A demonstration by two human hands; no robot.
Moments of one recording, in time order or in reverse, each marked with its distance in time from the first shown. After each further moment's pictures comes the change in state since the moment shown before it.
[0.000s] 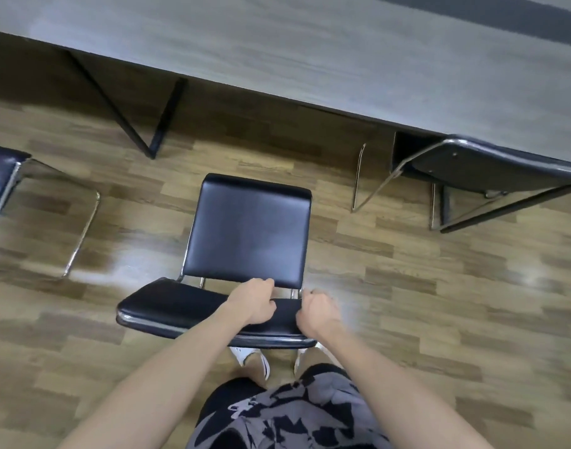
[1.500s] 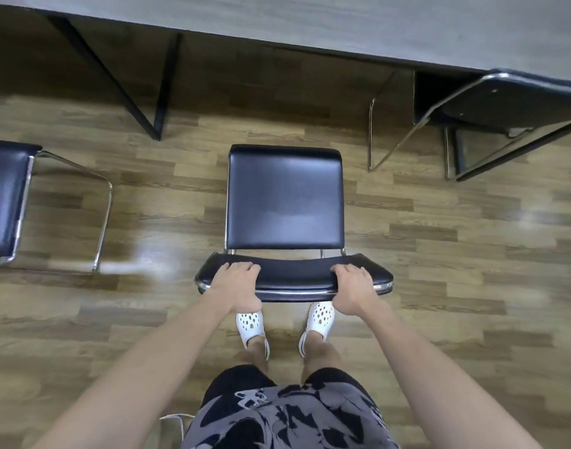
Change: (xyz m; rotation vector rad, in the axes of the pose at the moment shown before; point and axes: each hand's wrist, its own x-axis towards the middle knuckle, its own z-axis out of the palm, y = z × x) left_hand -0.067 -0.189 0.014 0.196 -0.146 0.052; right_hand -0.023 -0.097 0.053 0.154 -0.002 0.116
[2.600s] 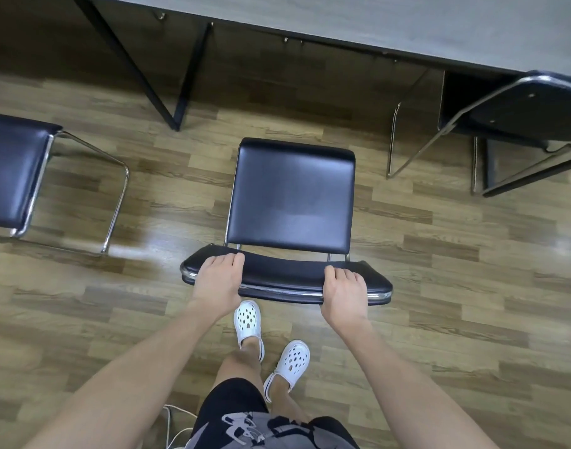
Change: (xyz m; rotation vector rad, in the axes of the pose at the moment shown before) left_hand 0.005 0.007 0.039 0.139 0.450 -0.143; right_hand 0.017 0.012 0.039 -0.222 0.467 -0.190
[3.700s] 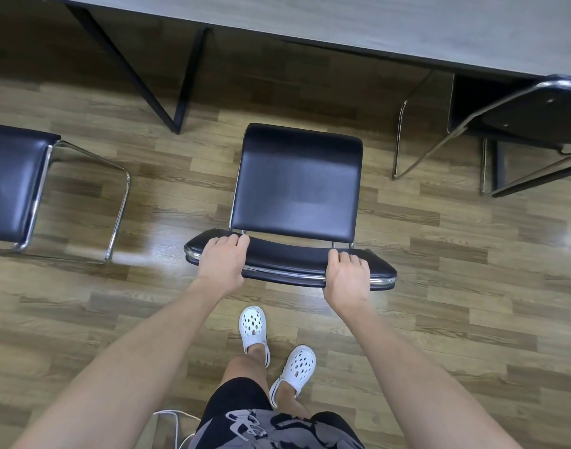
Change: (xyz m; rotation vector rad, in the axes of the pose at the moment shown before) left_hand 0.071 -0.021 -0.049 0.051 -0.074 0.004; right_hand 0.074 -0.005 -0.023 -0.032 -0.121 0.069
